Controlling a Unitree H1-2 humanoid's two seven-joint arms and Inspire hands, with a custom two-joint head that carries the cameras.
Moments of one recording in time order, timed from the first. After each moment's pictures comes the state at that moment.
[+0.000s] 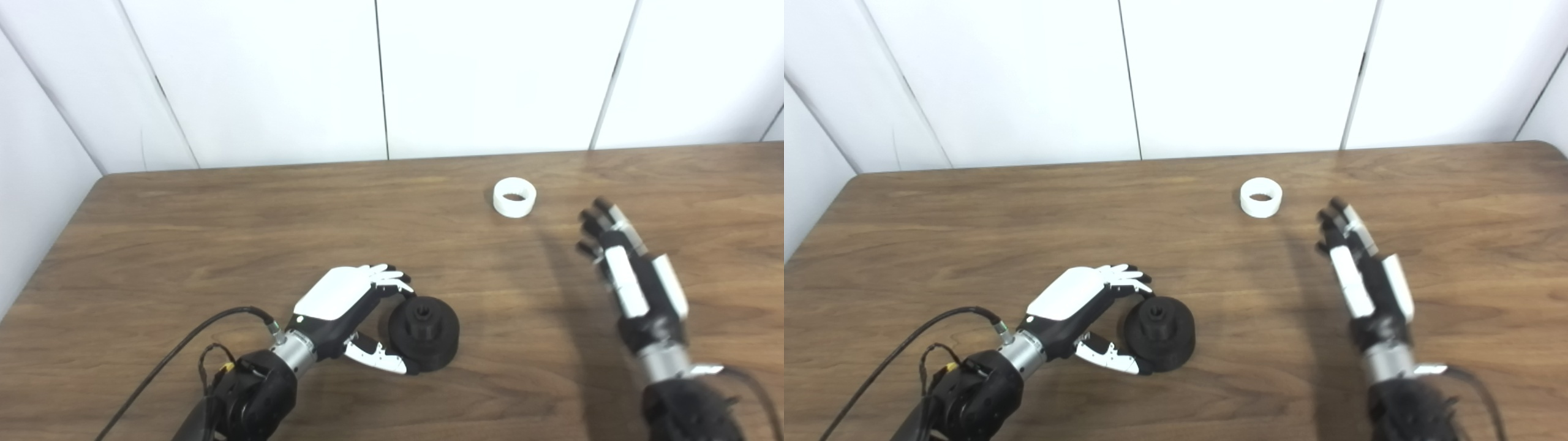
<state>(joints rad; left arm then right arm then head) -0.17 0.33 -0.41 -0.22 0.73 0.06 -0.34 -0.07 -0.16 -0.09 -0.30 -0.14 0.21 -0.01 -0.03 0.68</state>
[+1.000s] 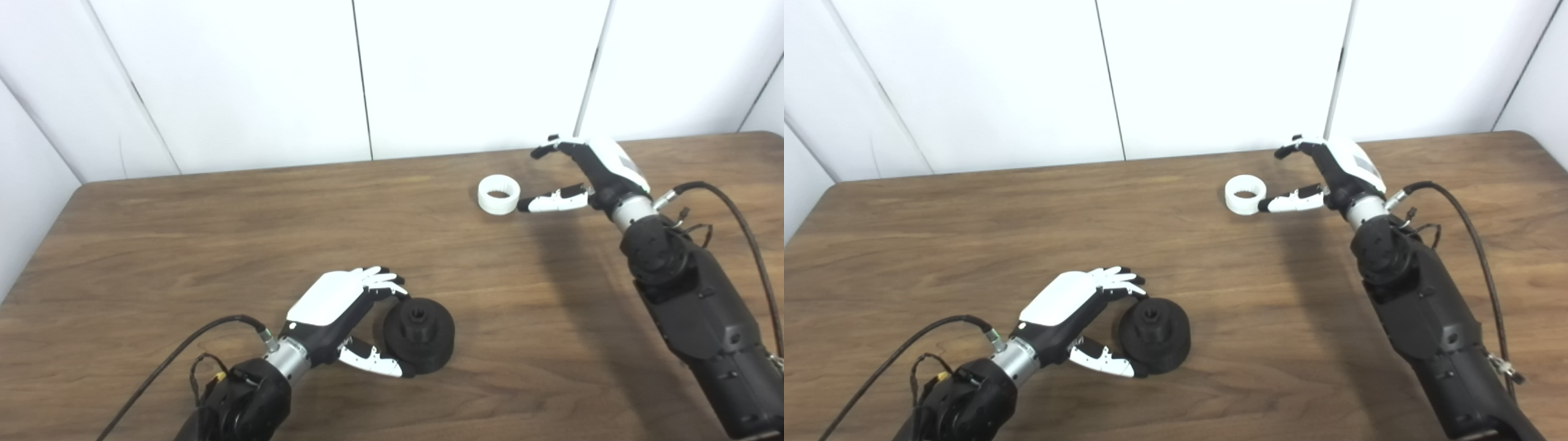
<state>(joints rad) -0.15 0.31 -0.38 -0.22 0.74 0.04 -0.35 -0.54 -0.40 0.19 0.24 -0.53 0.23 0.10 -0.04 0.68</state>
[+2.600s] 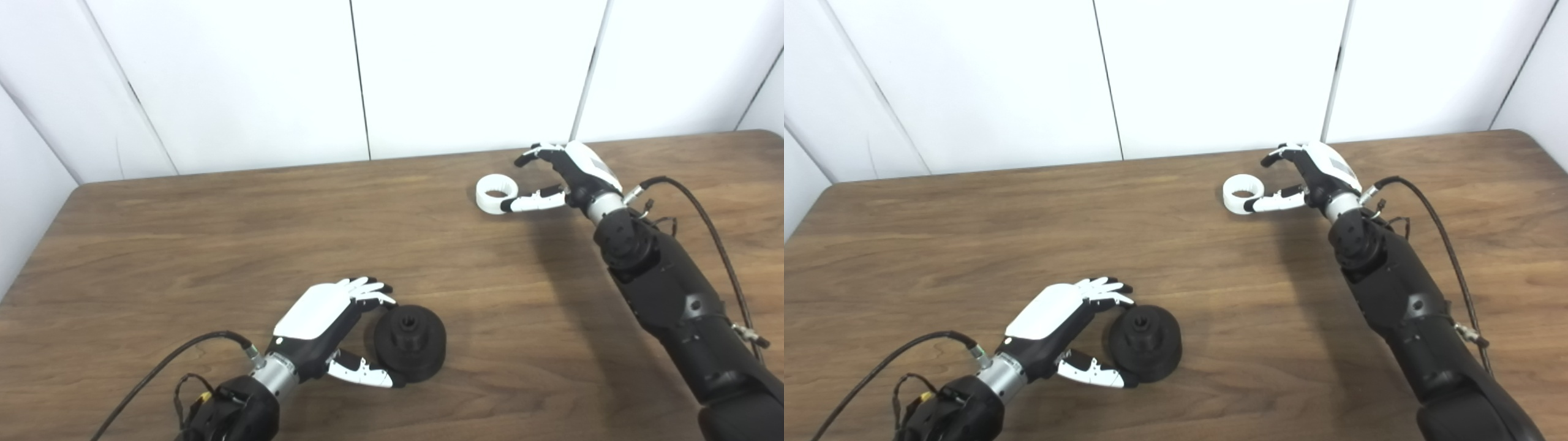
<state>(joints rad) -0.08 0.32 -0.35 -0.28 0.74 0.07 -0.37 -0.65 -0.35 0.21 0.51 -0.52 0.14 0.04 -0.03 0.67</state>
